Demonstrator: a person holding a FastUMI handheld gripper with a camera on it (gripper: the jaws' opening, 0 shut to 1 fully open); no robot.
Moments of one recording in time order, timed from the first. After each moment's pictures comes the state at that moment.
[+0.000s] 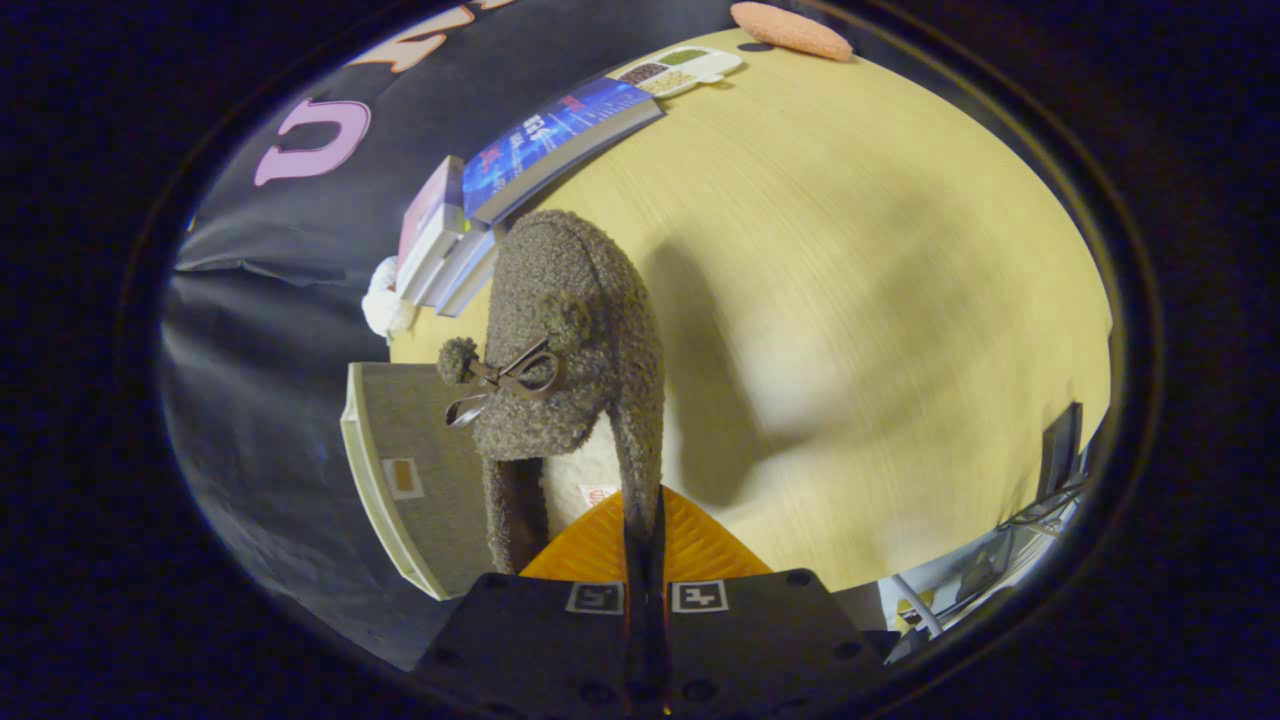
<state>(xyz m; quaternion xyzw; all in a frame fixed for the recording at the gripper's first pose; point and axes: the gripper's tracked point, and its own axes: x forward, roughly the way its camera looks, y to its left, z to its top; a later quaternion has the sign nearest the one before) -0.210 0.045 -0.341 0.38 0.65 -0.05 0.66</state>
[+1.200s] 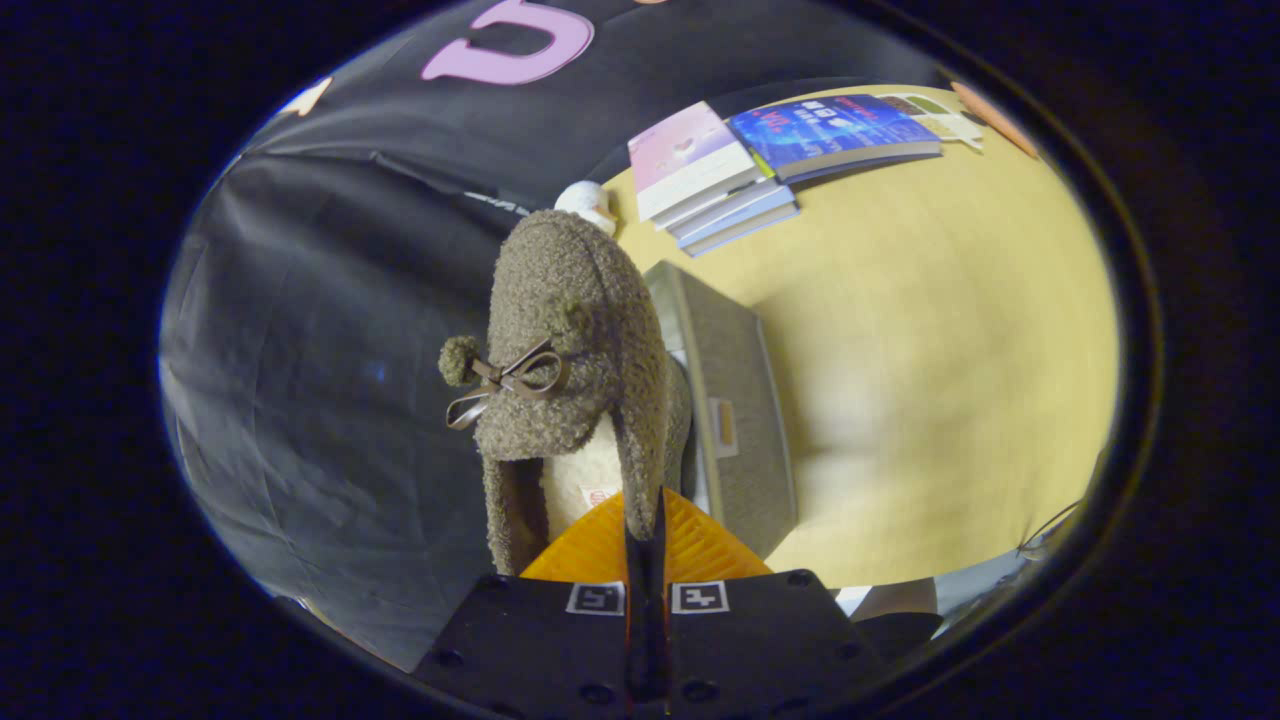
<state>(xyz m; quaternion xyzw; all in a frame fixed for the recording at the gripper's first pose) -0.152 0.263 -0.229 0.35 0.63 0.11 0.69</state>
